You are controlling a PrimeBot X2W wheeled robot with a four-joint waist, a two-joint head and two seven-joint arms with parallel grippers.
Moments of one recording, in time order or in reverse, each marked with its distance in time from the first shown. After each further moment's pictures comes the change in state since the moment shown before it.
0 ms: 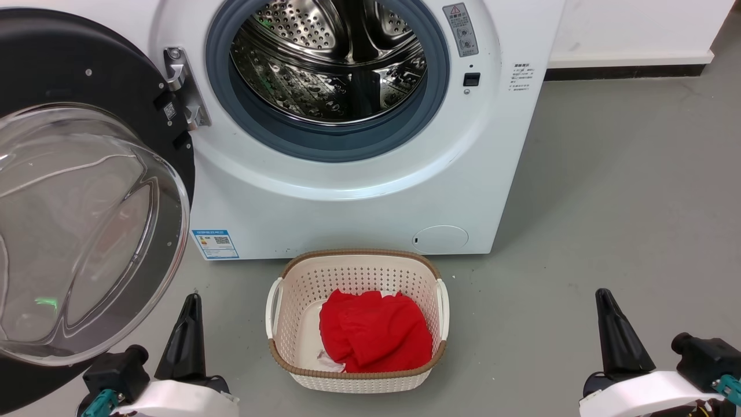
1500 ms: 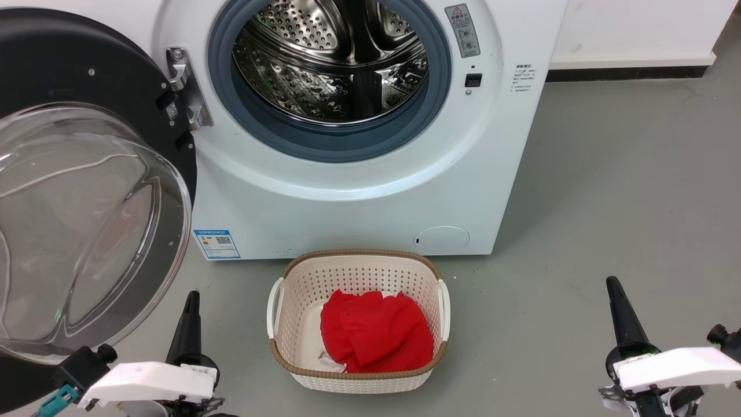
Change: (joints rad) left arm -0.066 -0.013 0.020 0.071 -0.705 0.000 0.170; right arm -0.082 -0.021 -0.018 0.081 0.720 0.000 0.123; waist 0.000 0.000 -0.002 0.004
